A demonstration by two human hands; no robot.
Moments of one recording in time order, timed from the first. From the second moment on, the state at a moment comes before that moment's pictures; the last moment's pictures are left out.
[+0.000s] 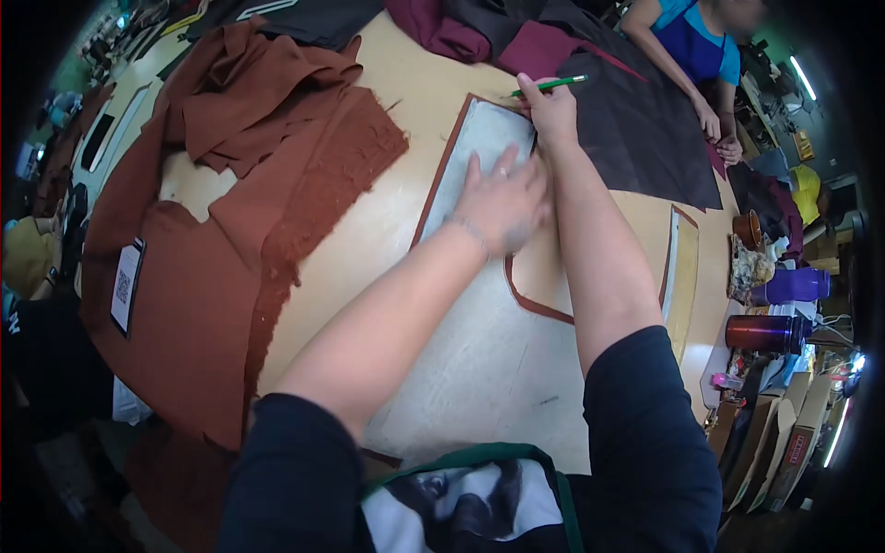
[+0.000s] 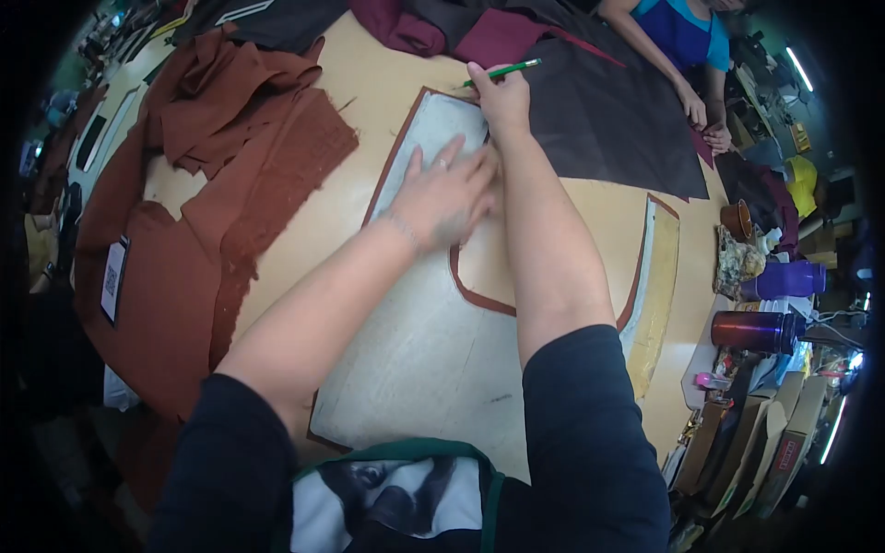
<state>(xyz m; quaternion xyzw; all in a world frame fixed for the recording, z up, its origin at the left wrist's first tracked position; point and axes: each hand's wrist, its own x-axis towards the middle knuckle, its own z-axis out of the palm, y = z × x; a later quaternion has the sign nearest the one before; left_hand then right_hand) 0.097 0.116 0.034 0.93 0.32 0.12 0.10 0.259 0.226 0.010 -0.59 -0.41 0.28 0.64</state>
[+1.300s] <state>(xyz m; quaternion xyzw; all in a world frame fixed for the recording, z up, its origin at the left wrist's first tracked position) 0.120 0.168 0.005 0.87 0.47 0.12 0.12 0.278 0.246 -0.011 -0.62 -0.55 0.21 0.51</state>
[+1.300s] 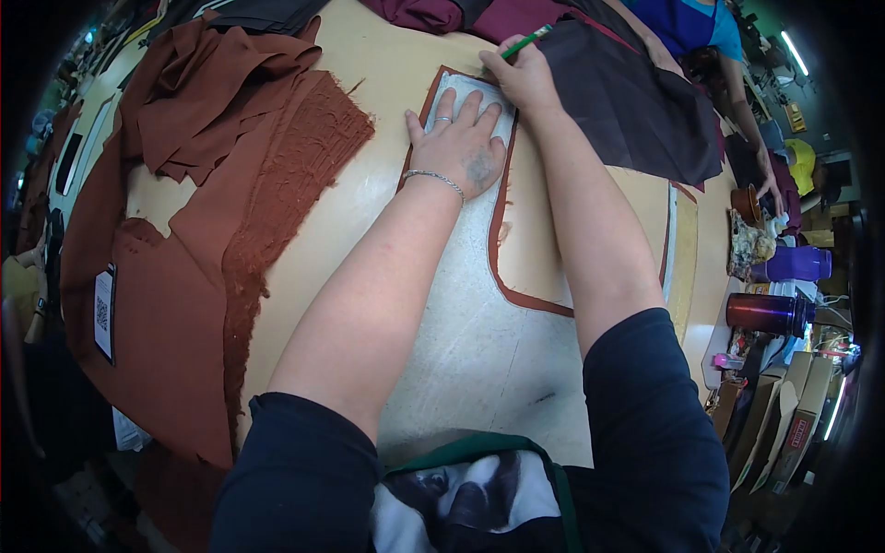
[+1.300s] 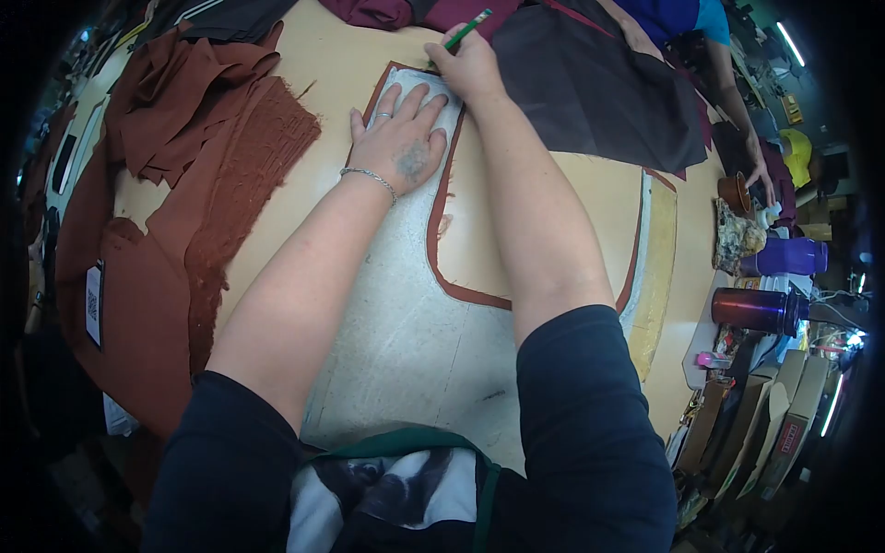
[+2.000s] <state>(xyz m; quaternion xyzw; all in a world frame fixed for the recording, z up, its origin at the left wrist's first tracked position) 0.119 0.174 0.007 0.88 0.45 0.10 0.10 0.290 0.185 -0.004 -0.63 -0.47 0.12 0.61</state>
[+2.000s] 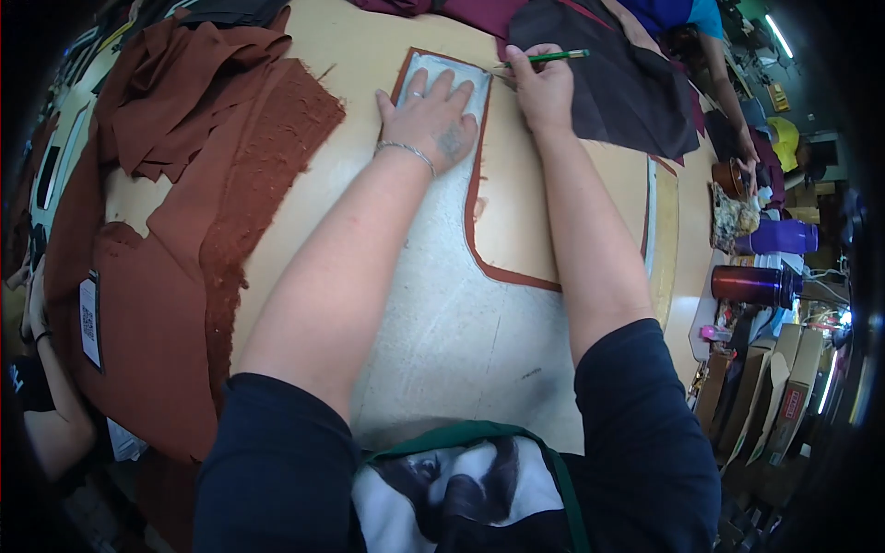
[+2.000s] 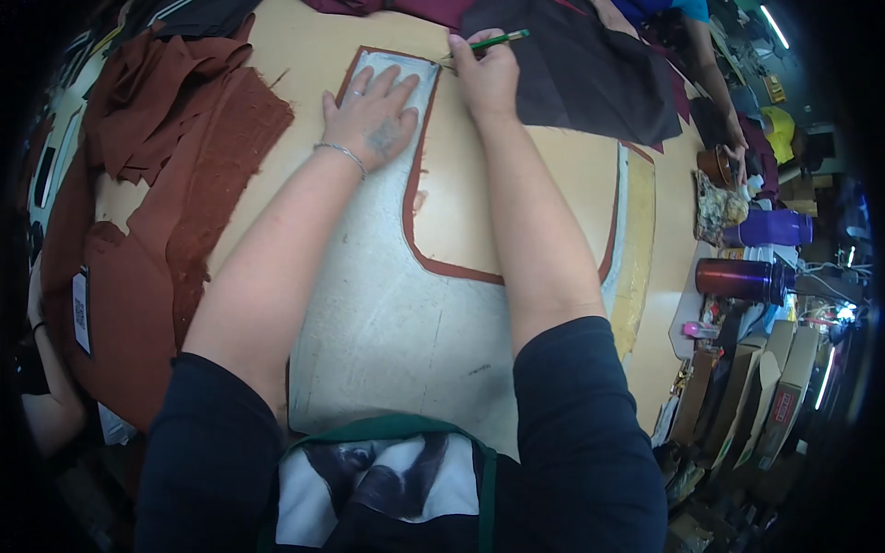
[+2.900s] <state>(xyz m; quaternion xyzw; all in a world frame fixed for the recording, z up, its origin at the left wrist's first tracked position) 0.116 0.185 0.005 0.89 0.44 0.07 0.07 0.191 -0.034 0.032 -0.64 -0.63 0.20 0.39</state>
